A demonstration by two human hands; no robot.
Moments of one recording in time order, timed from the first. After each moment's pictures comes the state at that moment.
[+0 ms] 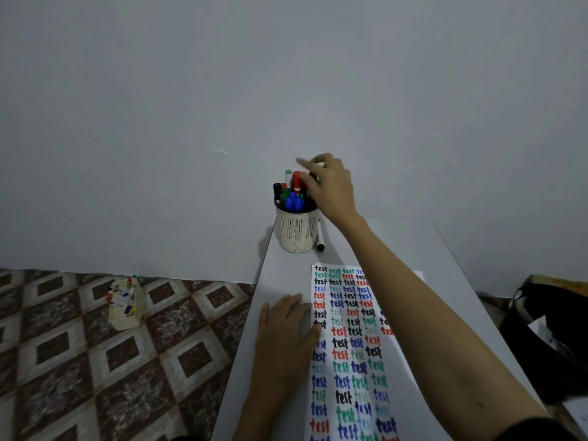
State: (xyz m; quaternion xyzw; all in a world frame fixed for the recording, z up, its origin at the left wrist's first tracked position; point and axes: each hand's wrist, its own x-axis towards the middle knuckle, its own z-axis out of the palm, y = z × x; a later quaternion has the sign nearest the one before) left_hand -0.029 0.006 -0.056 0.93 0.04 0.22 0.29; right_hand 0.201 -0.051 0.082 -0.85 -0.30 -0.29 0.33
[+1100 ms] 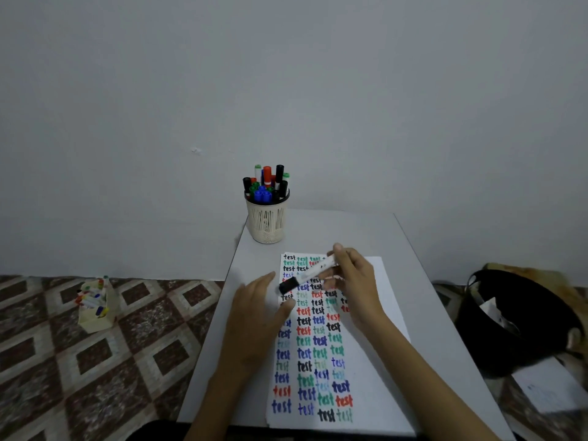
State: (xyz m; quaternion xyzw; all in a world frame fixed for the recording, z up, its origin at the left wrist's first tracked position) left_hand -0.037 -0.007 -0.037 0.91 0.04 0.23 0.34; right_hand 0.044 -0.170 0.000 -0.62 -0.08 0.02 0.78
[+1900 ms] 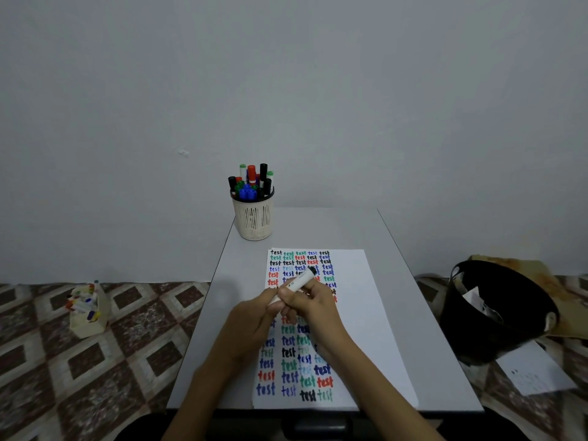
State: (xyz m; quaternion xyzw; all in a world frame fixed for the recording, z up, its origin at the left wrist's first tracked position) left_hand -0.053 -0.009 -0.033 0.89 -0.14 0.20 0.39; right_hand -0.017 -0.154 -0.014 -0.58 -0.13 0.12 0.79
